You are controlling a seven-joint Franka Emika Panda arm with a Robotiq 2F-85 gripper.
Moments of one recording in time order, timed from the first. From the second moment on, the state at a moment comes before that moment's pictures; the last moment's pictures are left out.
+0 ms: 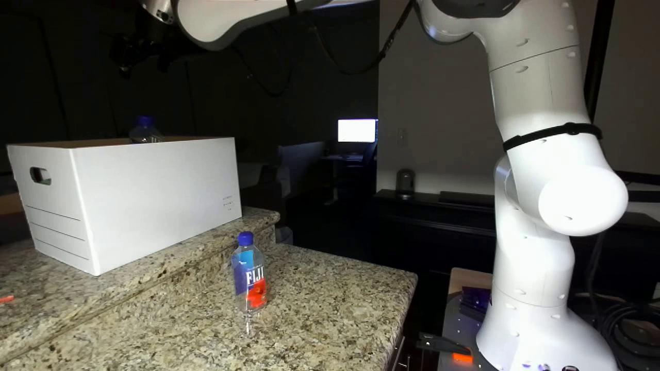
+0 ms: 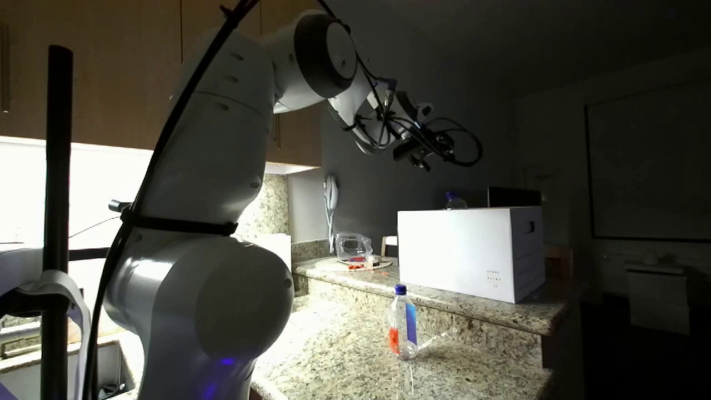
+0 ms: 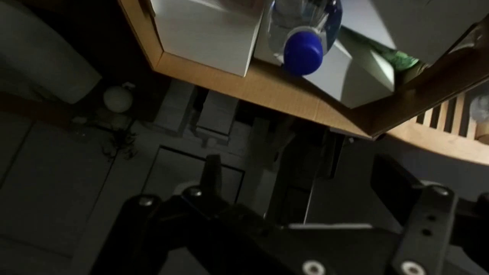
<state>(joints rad) 0.17 0.22 0.05 -1.46 -0.59 2.54 0.38</state>
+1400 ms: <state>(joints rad) 0.17 0.39 0.07 -1.26 -0.56 2.33 0.50</state>
